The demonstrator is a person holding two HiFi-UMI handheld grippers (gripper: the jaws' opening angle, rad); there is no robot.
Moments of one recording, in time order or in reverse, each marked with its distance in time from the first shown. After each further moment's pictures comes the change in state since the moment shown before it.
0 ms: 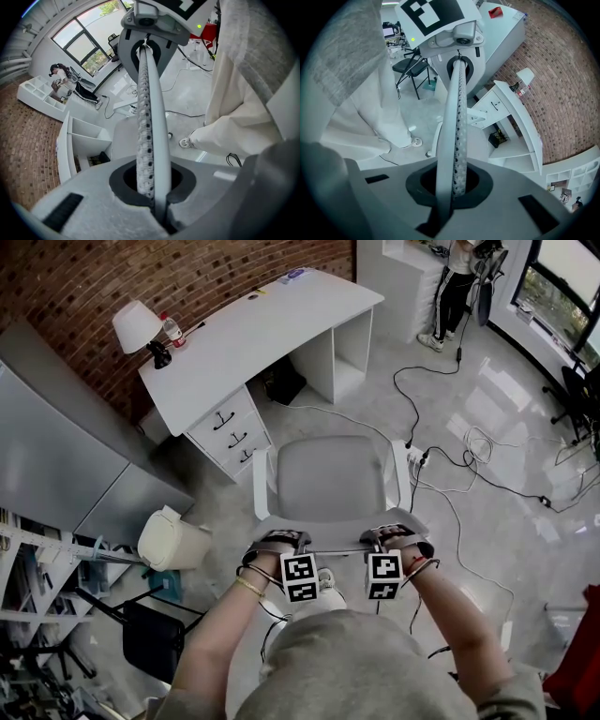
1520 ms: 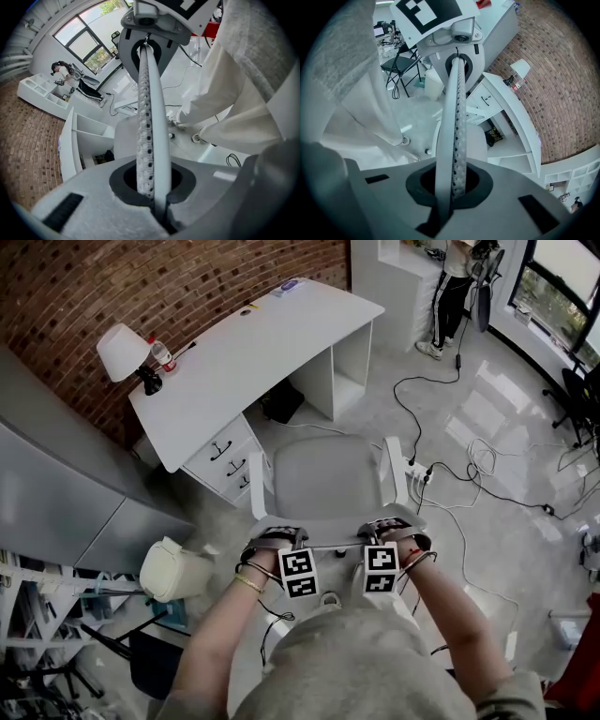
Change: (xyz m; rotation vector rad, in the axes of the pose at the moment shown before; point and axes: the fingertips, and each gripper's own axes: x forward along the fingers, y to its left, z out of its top) left arm 0.044 0.123 -0.038 0.004 0.012 0.015; right arm 0.054 -0.124 -0.007 0.017 0.019 -0.009
